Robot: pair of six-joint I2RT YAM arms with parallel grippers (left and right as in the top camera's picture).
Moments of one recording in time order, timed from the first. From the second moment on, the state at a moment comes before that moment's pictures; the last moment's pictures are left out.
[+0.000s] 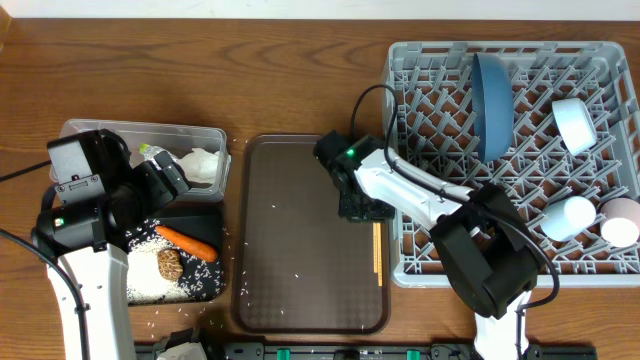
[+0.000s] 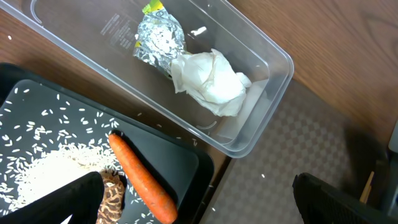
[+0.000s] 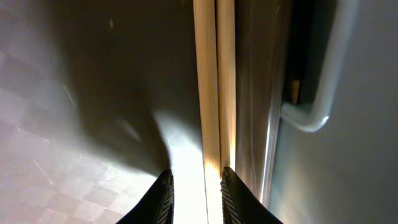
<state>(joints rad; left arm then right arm) 0.31 1.13 1.08 -0.98 0.17 -0.30 0.69 2.04 1.38 -1.03 0.11 0.81</state>
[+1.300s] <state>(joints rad) 0.31 1.13 1.08 -0.98 0.17 -0.30 0.61 1.63 1.36 -0.89 0.02 0.51</state>
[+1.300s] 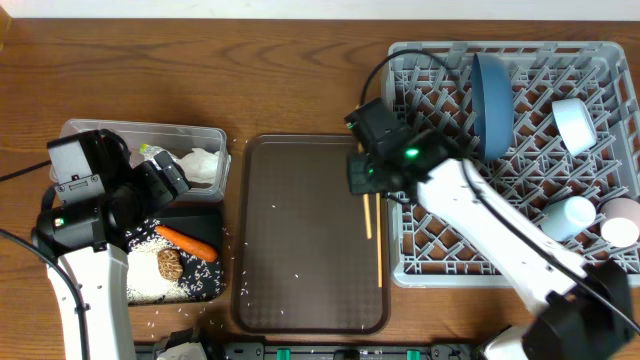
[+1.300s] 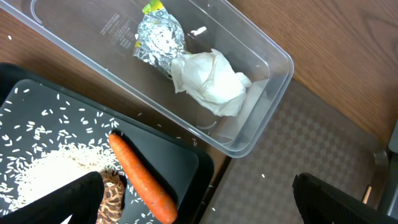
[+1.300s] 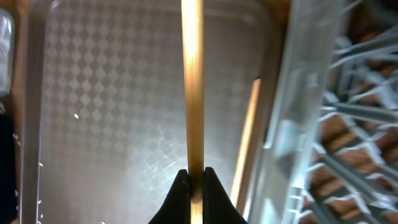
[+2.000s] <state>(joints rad) 0.31 1.13 1.08 -0.98 0.17 -0.30 0.35 1.63 1.36 -0.96 0.10 0.41</state>
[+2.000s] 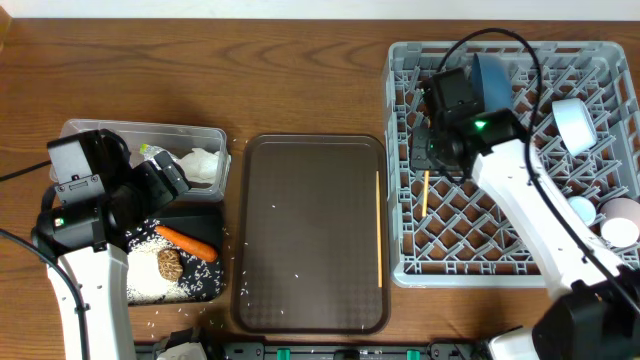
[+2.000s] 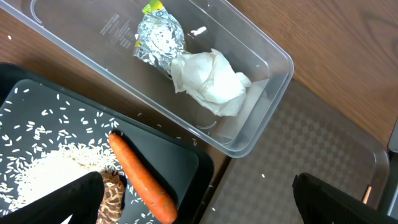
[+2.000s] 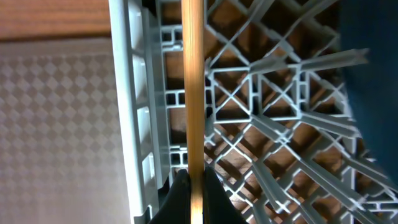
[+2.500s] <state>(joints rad) 0.31 1.13 1.08 -0.98 0.17 -0.30 0.41 1.69 1.36 -0.92 0.08 0.40</state>
